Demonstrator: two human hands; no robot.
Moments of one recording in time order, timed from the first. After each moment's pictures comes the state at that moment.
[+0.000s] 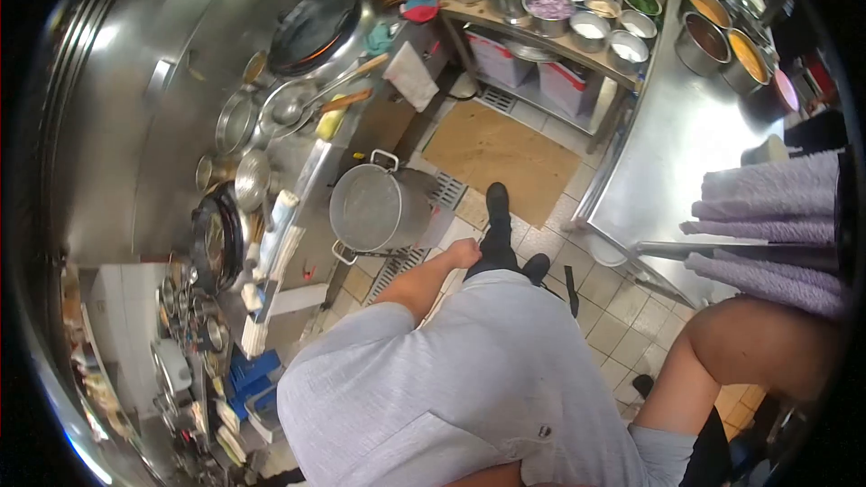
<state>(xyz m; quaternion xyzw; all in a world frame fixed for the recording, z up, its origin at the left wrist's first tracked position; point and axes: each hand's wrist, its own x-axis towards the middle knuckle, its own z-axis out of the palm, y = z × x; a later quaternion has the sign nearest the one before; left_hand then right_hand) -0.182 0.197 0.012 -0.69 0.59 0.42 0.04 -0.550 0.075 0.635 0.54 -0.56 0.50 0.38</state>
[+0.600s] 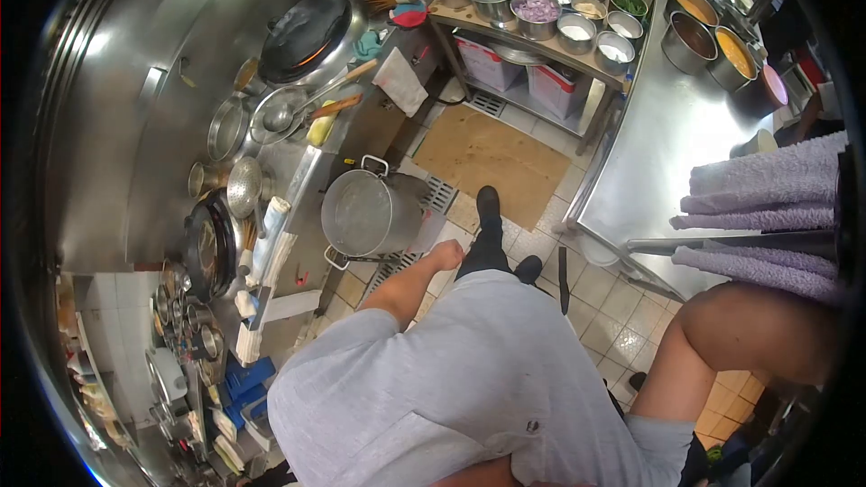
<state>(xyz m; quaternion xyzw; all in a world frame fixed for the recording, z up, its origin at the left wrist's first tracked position) -0.158 0.204 -0.004 -0.70 0.58 0.42 0.05 -0.594 0.076 0.634 0.58 -0.51 0.45 0.46</state>
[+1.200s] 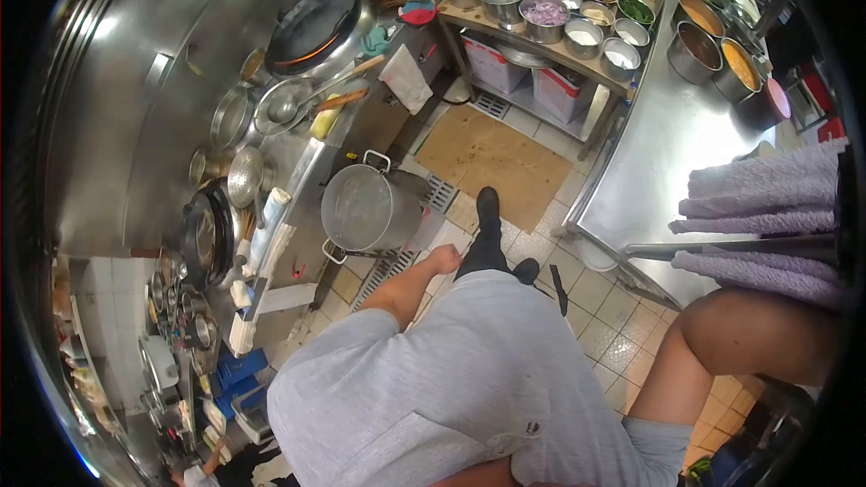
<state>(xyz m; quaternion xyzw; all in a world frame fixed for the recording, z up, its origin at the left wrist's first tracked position) -0.159 0.222 -0.012 -0.70 0.58 0.42 0.03 -0.582 0.094 0.640 0.62 -0.52 0.45 0.36</state>
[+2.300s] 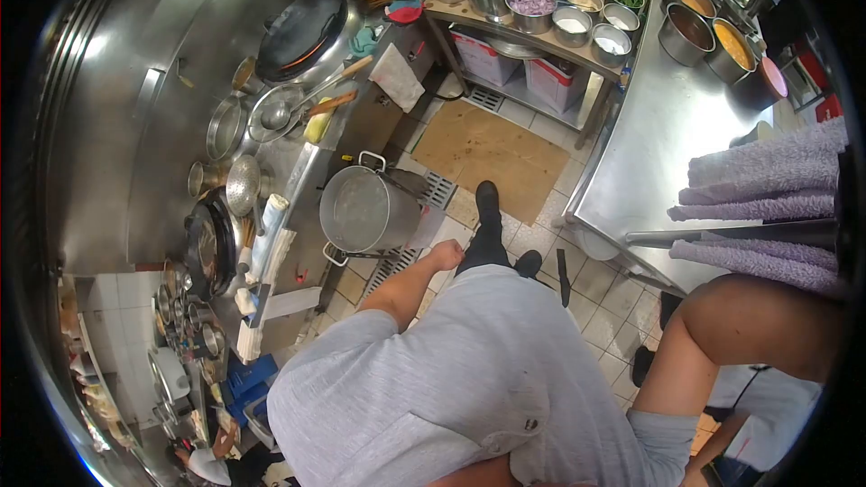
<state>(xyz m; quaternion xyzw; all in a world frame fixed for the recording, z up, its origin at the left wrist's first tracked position) -0.168 0.214 0.001 -0.70 0.57 0.42 0.04 -0.590 0.076 0.631 0.57 -0.52 0.44 0.45</state>
